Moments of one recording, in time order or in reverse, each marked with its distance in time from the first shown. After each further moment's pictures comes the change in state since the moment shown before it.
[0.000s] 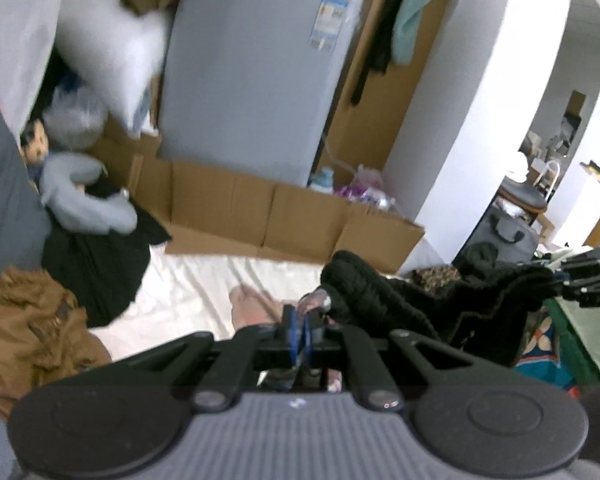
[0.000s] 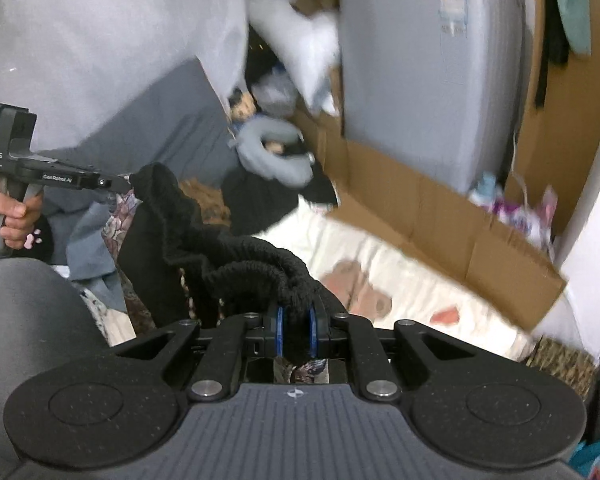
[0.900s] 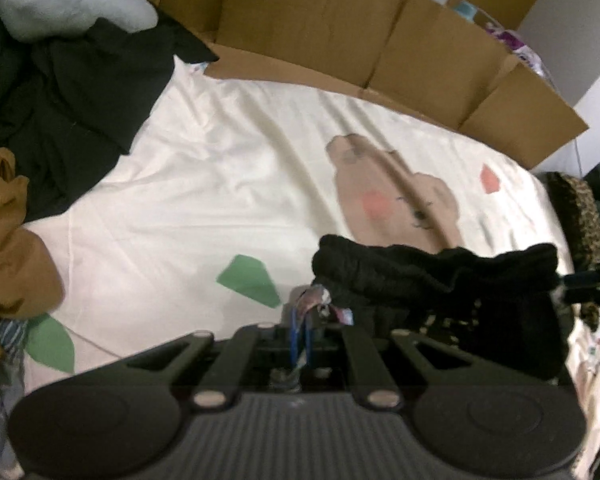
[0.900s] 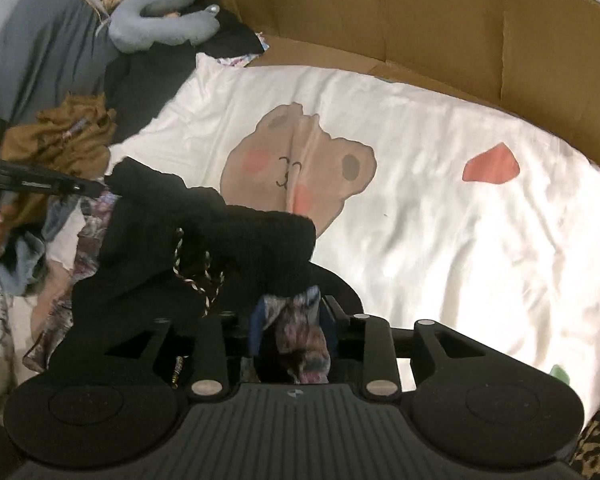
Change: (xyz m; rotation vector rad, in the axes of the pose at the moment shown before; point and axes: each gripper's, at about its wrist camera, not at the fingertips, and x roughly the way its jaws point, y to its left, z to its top) left arm 0.305 0.157 -0.095 -0.092 0.373 0.099; right arm 0.324 -0.136 -0.124 0.275 0.261 0.023
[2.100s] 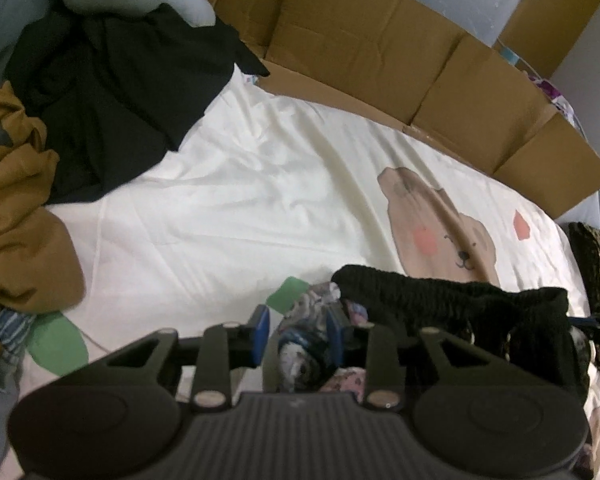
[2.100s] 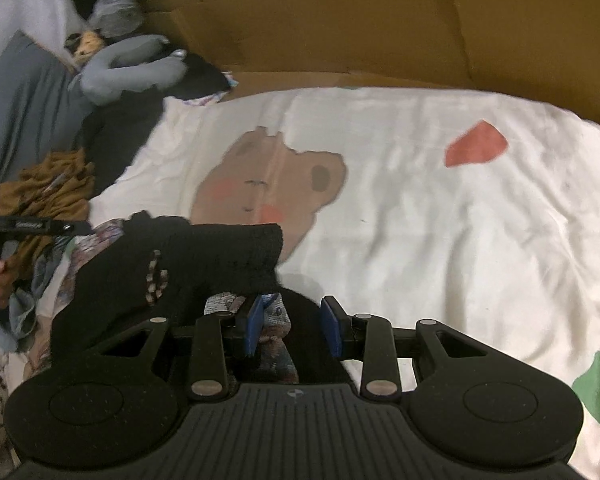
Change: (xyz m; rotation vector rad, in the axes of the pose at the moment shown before) left arm 0.013 0.040 -0.007 -0.111 -0.106 0.014; right arm 0.035 -0.026 -0.022 0.113 -0.143 0.022
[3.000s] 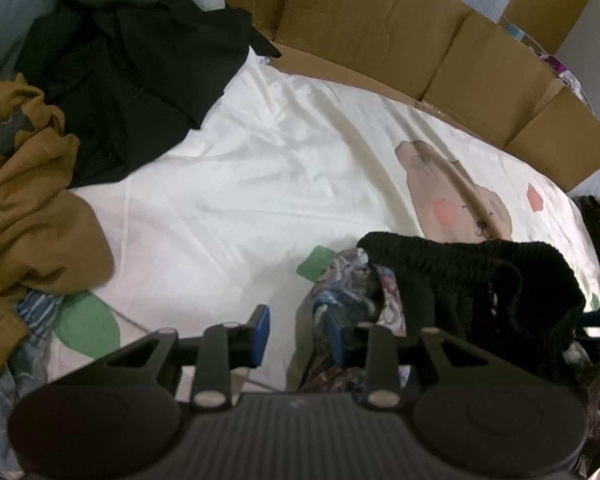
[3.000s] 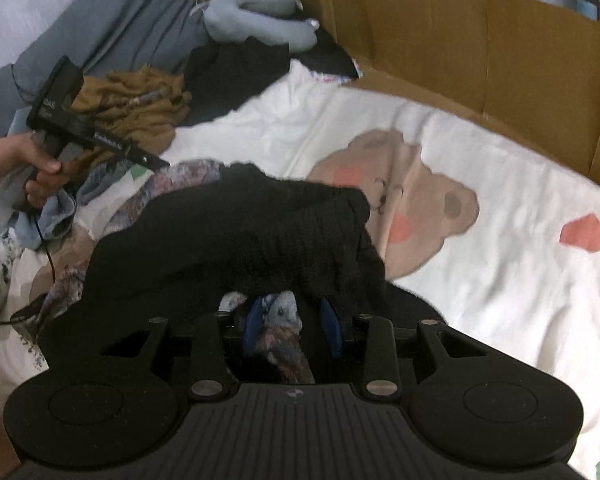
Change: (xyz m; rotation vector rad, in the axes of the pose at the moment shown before) left arm -0.006 0.014 -0.009 0.039 0.062 0.036; right arm 0.014 0.081 -0.018 -0.350 0.041 0.087
